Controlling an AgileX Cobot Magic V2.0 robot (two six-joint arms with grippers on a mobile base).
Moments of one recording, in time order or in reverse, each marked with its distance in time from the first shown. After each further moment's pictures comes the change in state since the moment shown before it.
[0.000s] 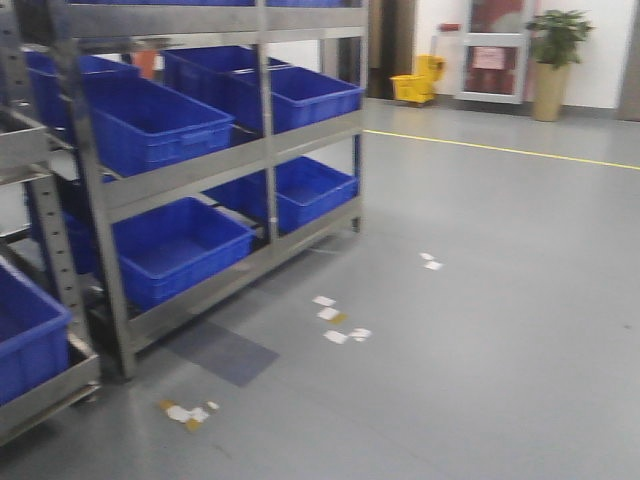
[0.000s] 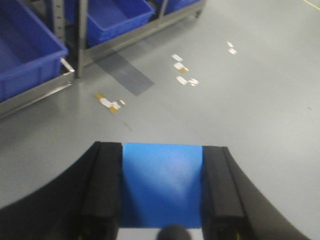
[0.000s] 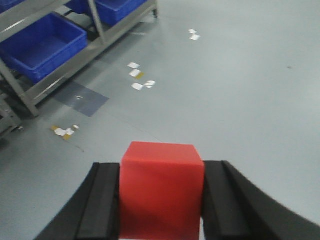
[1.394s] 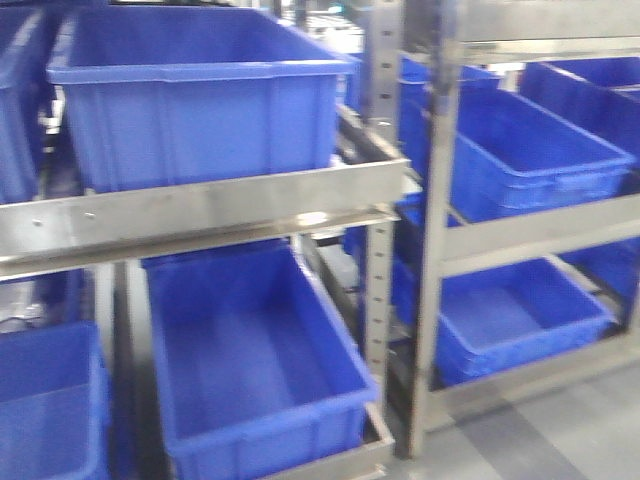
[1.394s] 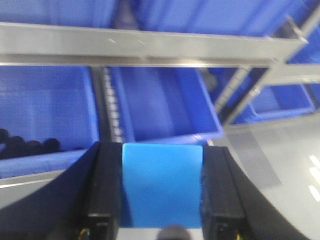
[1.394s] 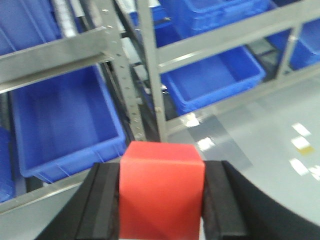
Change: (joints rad) left arm 0.000 0.000 0.000 0.000 -0.001 0.000; right arm 0.000 0.000 0.000 0.000 0.000 0.000
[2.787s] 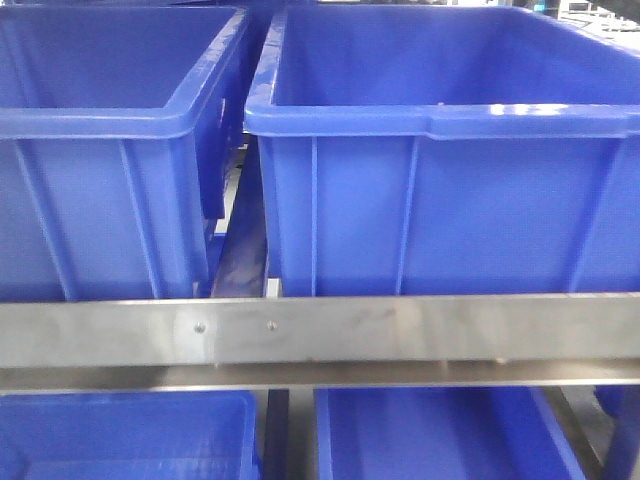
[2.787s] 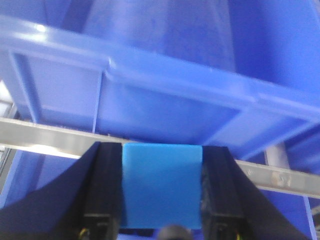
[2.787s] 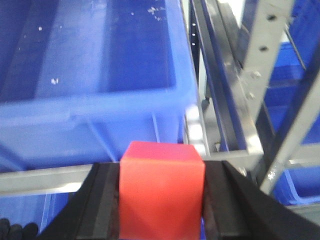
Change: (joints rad) left arm 0.000 0.000 0.000 0.001 0.000 0.000; right arm 0.000 0.000 0.000 0.000 0.000 0.000
